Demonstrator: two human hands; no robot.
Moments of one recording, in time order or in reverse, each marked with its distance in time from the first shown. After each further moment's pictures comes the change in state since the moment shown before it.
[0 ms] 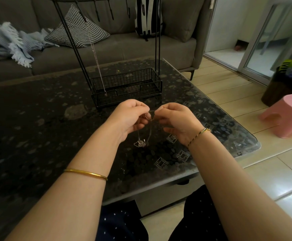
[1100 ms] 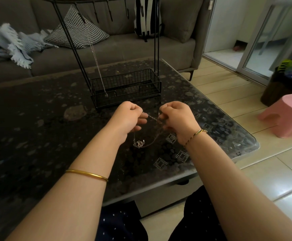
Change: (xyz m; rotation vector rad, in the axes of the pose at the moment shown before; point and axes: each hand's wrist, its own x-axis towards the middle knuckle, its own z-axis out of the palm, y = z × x) left_hand 0.003 -0.005 0.003 0.117 0.091 0.015; right_hand 0.001 -0.002 0.003 0.004 0.145 -0.053
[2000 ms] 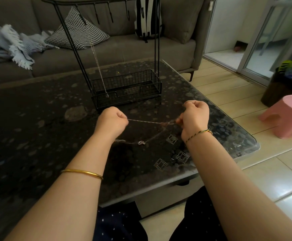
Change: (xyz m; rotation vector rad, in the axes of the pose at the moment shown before) left_hand 0.006 -0.013 -0.022 0.427 0.206 -0.033; right_hand 0.016 0.005 -0.011 0.295 0.458 0.037
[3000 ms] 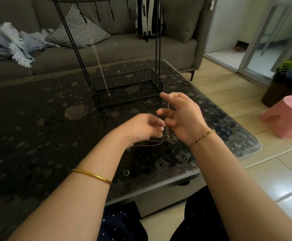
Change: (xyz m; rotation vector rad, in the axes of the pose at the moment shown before) left_hand -0.015 0.018 0.026 -0.168 -0.591 0.223; right_hand -0.027 -0.017 -0.001 0.223 -0.555 0.151
